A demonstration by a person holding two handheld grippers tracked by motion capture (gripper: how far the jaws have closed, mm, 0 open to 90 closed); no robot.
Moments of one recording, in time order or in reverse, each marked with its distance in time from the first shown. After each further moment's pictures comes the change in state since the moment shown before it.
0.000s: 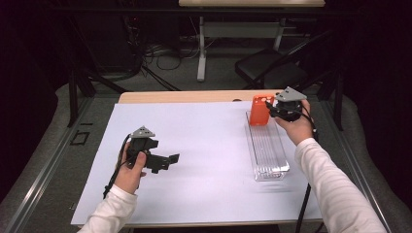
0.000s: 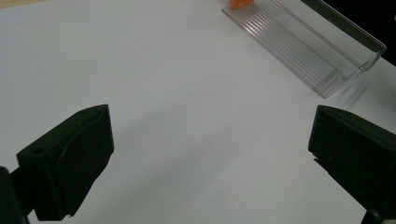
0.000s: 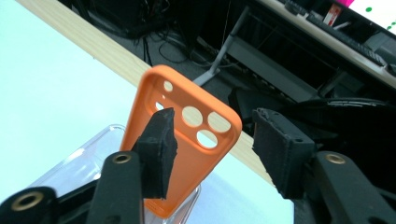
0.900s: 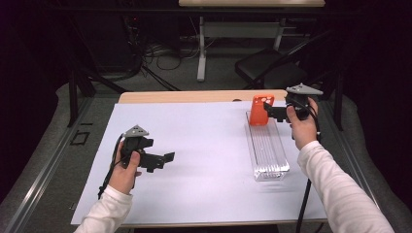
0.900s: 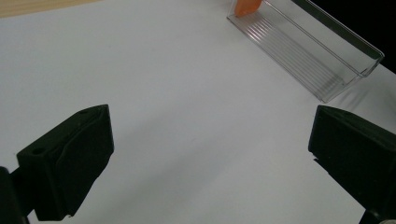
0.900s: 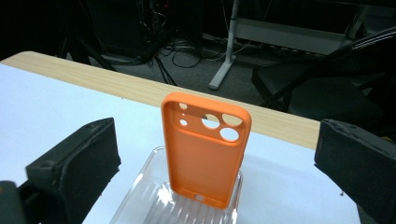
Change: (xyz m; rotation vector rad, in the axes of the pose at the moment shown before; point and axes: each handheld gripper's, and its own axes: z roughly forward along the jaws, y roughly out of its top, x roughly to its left) left arm 0.005 0.001 -0.014 -0.025 0.012 -0.020; right arm -0.003 0.015 -0.025 0.020 0.041 0.402
